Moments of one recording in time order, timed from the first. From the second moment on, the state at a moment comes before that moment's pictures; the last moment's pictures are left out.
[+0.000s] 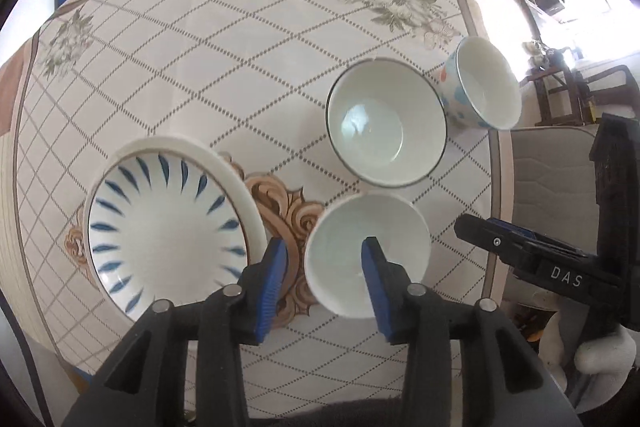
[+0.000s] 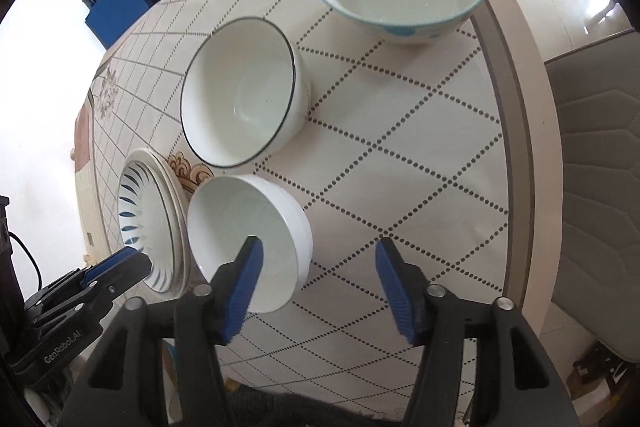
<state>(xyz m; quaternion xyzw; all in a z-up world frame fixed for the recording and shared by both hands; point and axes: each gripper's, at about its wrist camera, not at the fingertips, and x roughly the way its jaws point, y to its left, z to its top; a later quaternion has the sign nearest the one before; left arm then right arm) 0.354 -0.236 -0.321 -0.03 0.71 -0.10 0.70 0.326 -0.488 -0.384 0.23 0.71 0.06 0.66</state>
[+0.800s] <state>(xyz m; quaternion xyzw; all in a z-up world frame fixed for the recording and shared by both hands) 0.460 -0.285 -0.409 0.07 0.76 -0.14 0.63 0.428 -0.462 -0.437 0.26 0.71 0.04 0.65</state>
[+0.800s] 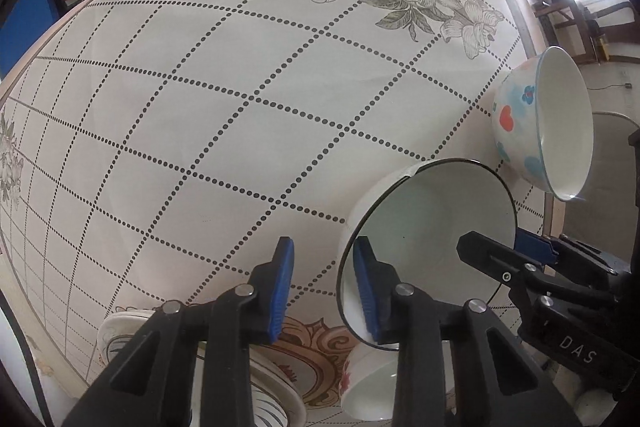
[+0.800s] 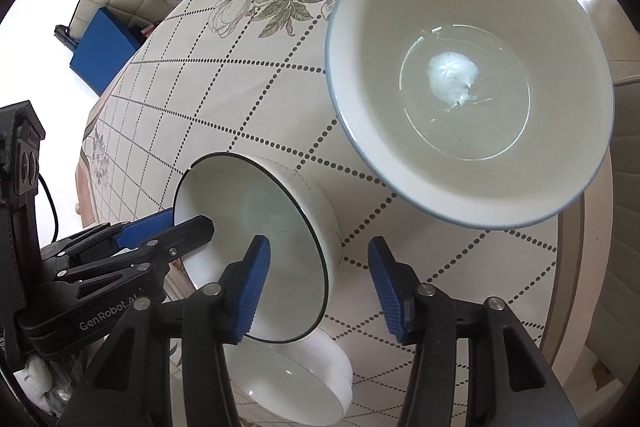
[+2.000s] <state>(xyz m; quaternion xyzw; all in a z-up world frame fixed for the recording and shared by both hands) 0.376 -0.275 -0.321 0.09 0.73 -0.15 0.66 0.351 -0.438 -0.344 0.21 0.71 0.05 0.68</state>
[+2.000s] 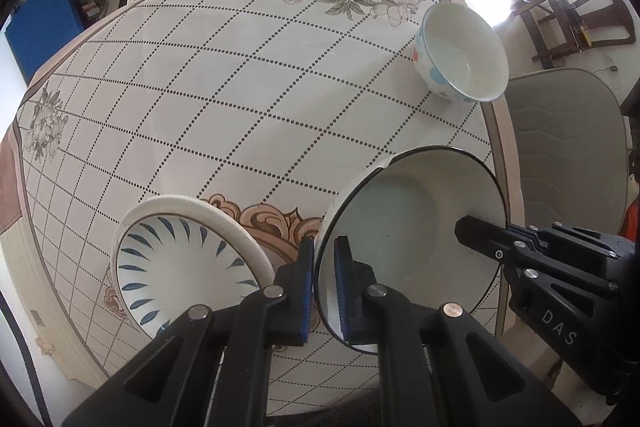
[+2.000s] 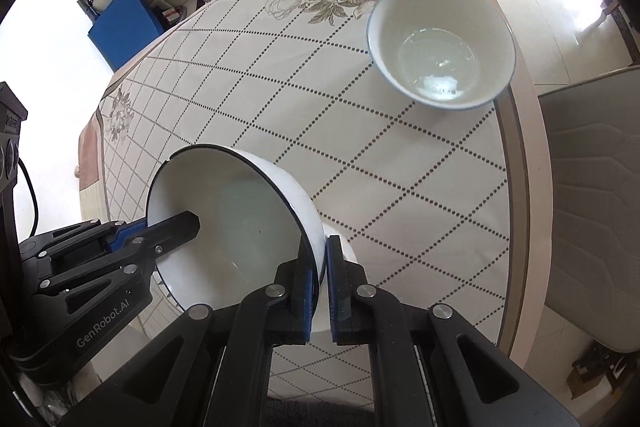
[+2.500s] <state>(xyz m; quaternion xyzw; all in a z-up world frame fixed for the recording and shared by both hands) 0.349 -0.268 -0.383 0.09 0.77 -0.13 0.61 0.320 -0.417 -0.399 0.17 0.75 0.04 0.64</state>
